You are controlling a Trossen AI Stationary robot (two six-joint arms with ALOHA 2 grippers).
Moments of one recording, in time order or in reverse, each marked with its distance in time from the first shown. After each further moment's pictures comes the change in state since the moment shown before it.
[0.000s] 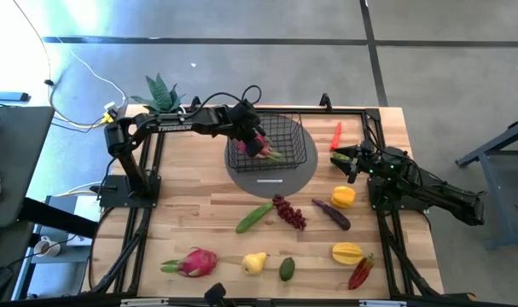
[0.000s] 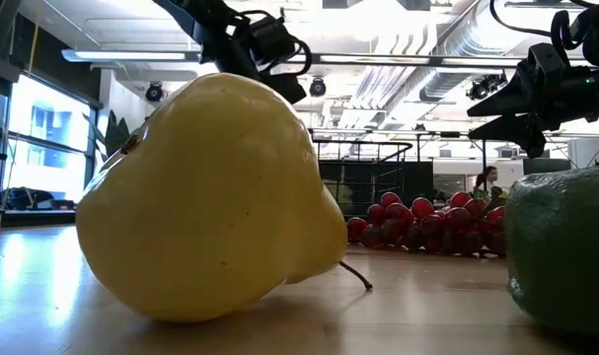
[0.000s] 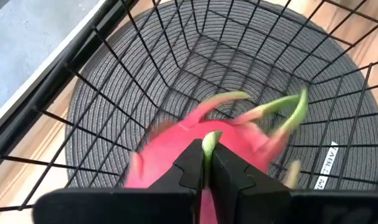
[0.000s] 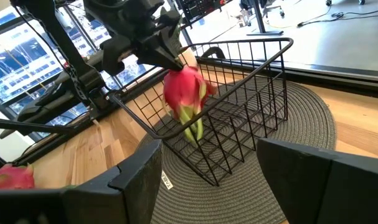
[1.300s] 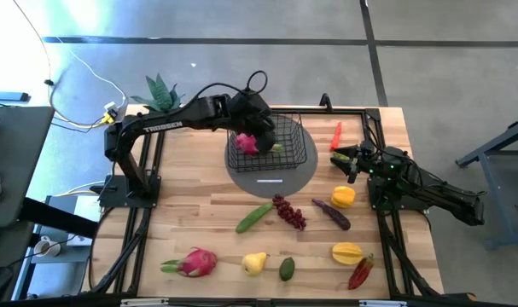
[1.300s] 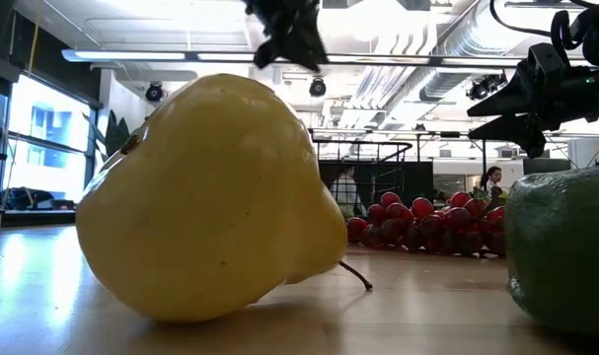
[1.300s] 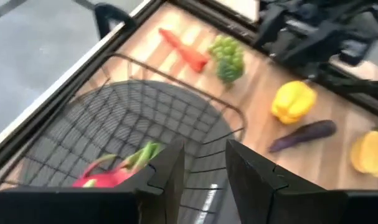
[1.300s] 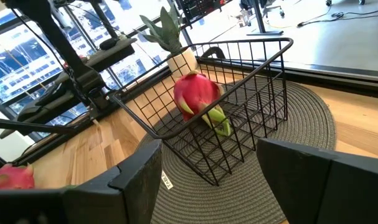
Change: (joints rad) left arm -0.149 -0.017 0.430 -0.267 0.025 -0.161; right arm 0.000 0.000 0.000 0.000 0.000 0.000
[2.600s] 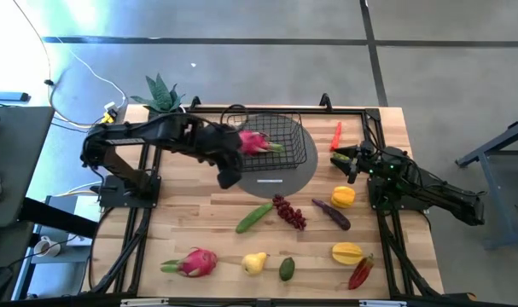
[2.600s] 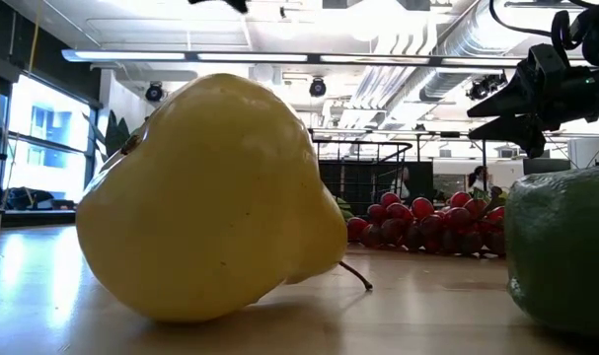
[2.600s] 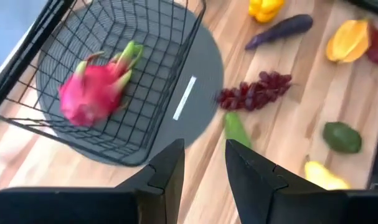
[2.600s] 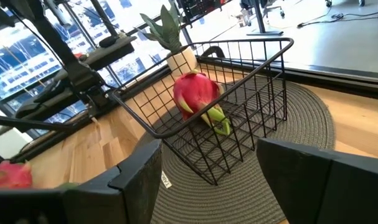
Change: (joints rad) left arm -0.288 -0.197 0.052 -0.517 -0.142 -0.148; right arm 0.000 0.003 0.000 0.000 -0.006 -0.010
